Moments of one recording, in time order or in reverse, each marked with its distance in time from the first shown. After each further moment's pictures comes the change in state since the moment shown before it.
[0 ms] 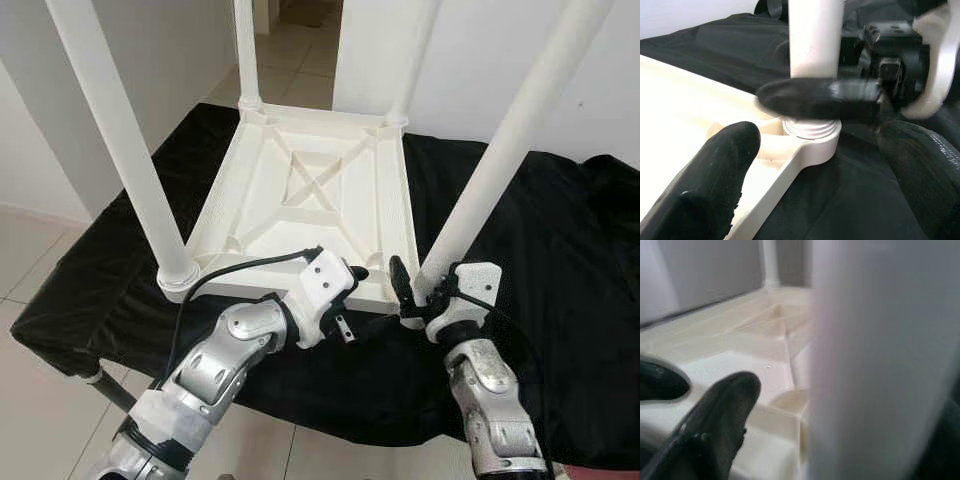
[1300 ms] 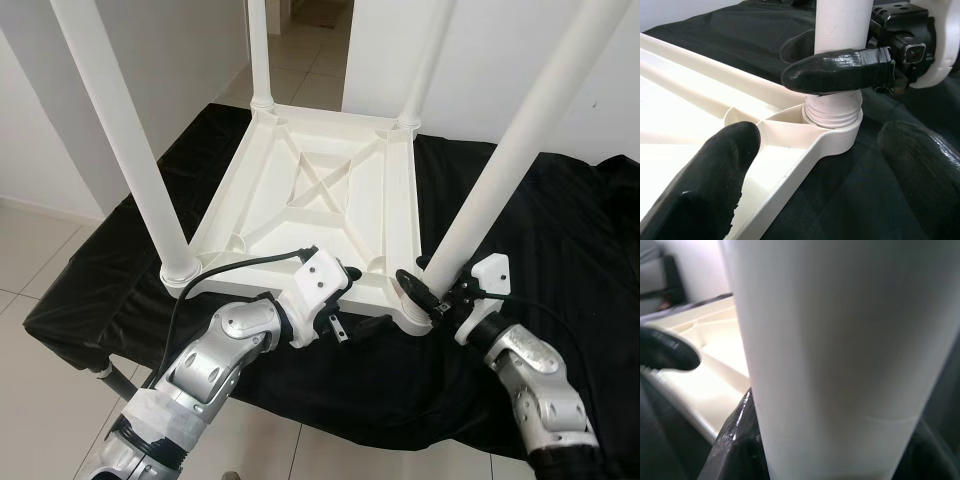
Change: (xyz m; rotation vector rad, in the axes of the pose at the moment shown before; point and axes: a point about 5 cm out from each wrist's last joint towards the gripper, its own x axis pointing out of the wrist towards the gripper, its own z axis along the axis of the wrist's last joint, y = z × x) left arm -0.006 0.004 -0.003 0.008 0.033 0.010; right arm 0.005 -0.012 -0.004 0.032 0.054 0.163
